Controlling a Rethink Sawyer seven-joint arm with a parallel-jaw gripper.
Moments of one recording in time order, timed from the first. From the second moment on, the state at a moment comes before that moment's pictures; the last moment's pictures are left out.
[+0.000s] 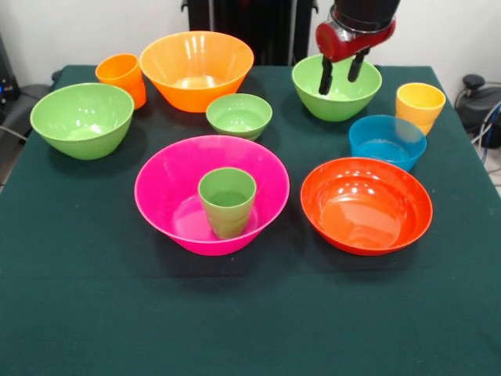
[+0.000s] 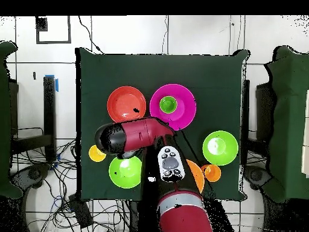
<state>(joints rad) -0.17 -0.68 0.19 1.75 -0.29 0.73 1.36</state>
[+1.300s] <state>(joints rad) -0.16 -0.59 0.19 1.75 -0.30 0.86 1.36</state>
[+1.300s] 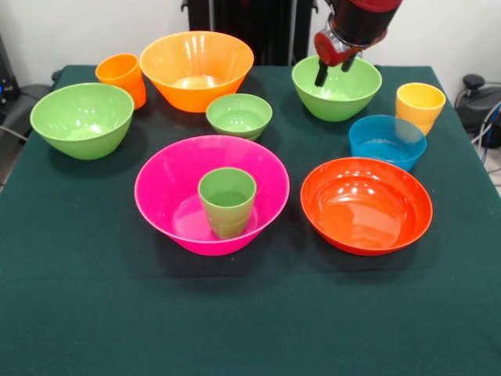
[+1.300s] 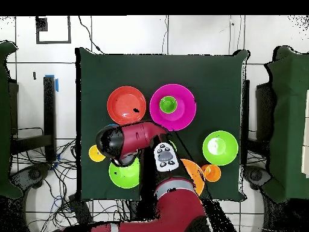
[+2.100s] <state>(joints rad) -0.16 -0.58 0.19 1.75 -0.32 0.79 1.36</state>
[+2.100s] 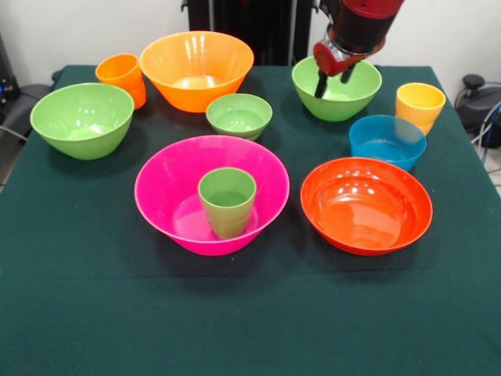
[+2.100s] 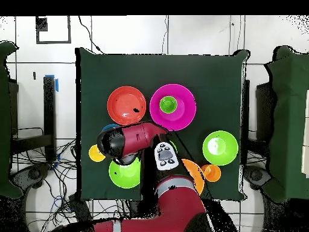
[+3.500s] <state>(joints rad) -0.08 -0.65 0.06 1.72 -0.32 0.68 1.42</state>
